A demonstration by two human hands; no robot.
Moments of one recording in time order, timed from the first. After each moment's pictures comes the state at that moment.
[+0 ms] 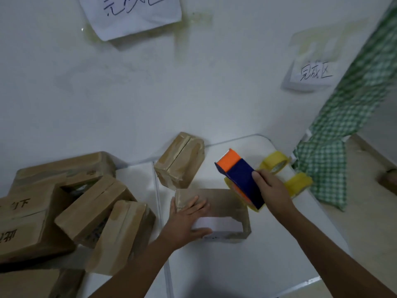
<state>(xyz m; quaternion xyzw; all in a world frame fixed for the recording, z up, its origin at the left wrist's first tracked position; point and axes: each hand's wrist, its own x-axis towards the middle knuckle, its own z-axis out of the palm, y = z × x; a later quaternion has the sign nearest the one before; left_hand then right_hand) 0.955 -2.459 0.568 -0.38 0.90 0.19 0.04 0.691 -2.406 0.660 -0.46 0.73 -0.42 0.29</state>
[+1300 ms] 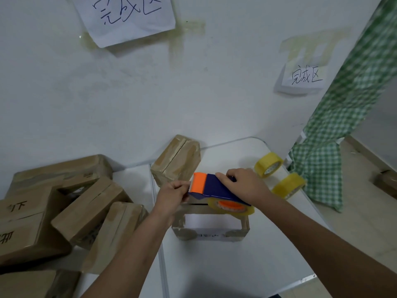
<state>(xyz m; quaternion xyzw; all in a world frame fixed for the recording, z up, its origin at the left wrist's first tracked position) 0.925 -2.485 0.651 -0.58 0.46 0.60 -0.30 0.707 -2.445 0.670 -0.64 0.72 -0.17 0.19</state>
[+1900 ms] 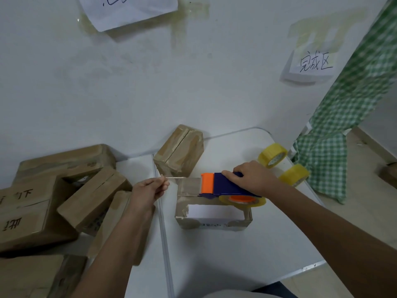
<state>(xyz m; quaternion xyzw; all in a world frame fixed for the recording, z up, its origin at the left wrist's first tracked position) 0.988 -2.485 0.645 -0.60 0.38 0.59 -0.39 0.690 -2.445 0.665 -0.68 0.70 -0.06 0.21</state>
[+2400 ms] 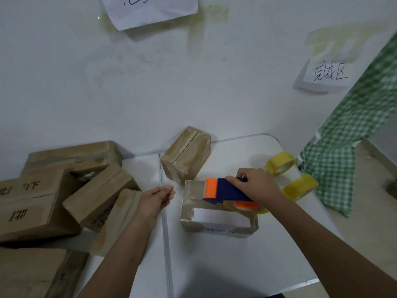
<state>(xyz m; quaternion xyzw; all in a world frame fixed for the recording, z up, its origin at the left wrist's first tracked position) 1.001 -2.489 0.599 -0.61 0.32 0.62 -0.37 0.709 -2.445 0.661 -0.63 0.74 -0.13 0.18</state>
